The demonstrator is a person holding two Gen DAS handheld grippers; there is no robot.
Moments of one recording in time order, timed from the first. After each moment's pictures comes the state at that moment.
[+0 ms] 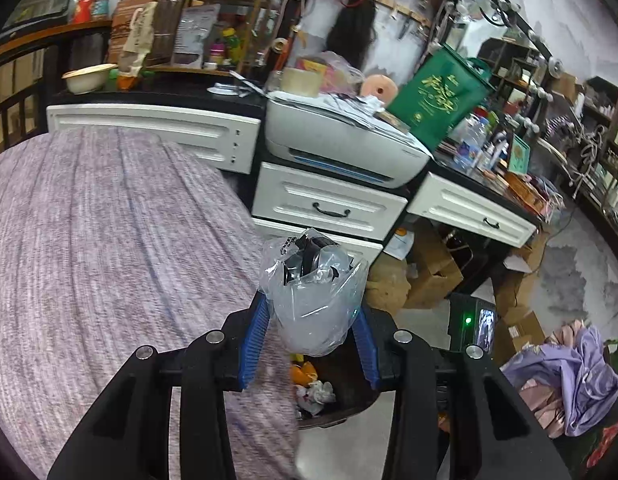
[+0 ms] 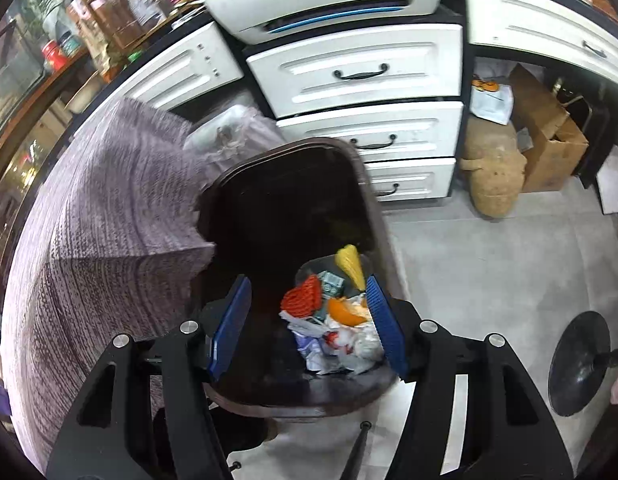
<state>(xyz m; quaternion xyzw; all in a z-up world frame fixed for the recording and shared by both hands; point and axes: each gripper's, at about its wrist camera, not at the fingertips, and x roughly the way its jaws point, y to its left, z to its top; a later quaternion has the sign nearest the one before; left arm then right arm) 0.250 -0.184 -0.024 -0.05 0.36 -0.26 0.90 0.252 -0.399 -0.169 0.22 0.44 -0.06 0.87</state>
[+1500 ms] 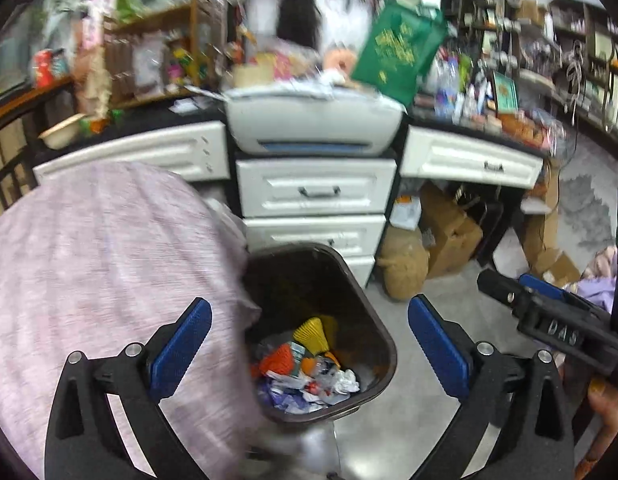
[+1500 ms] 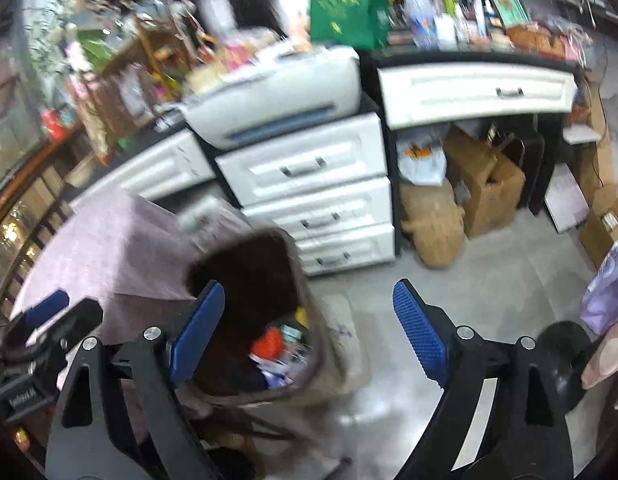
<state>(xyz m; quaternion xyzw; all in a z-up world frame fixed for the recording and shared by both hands) 0.202 -0.222 -0.044 0.07 0.31 -0.25 0.91 0.130 -0.428 -0.073 0.21 0.30 -0.14 0.92</state>
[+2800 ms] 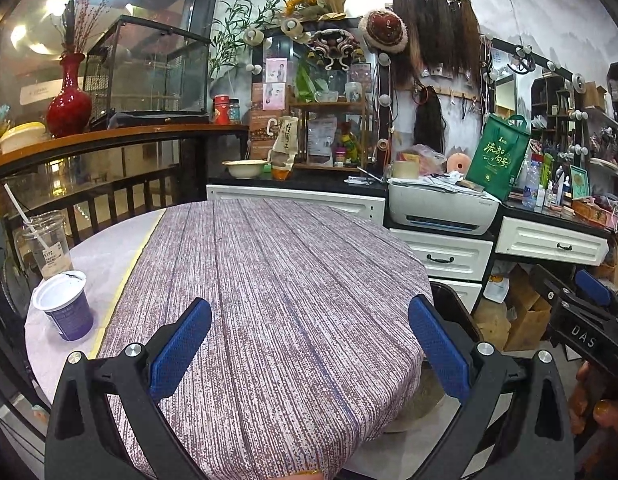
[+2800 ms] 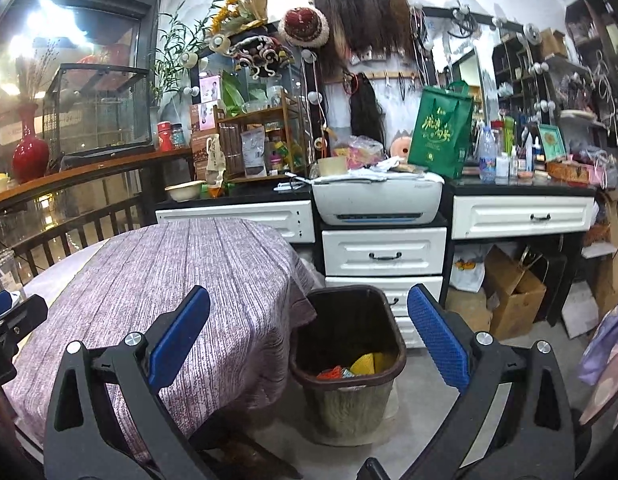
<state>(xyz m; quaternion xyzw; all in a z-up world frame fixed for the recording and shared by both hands) 0.012 -0.033 -0.012 0.00 0.17 -0.05 0.98 -0.013 -0.242 -0.028 0.08 0.13 -0.07 0.99</state>
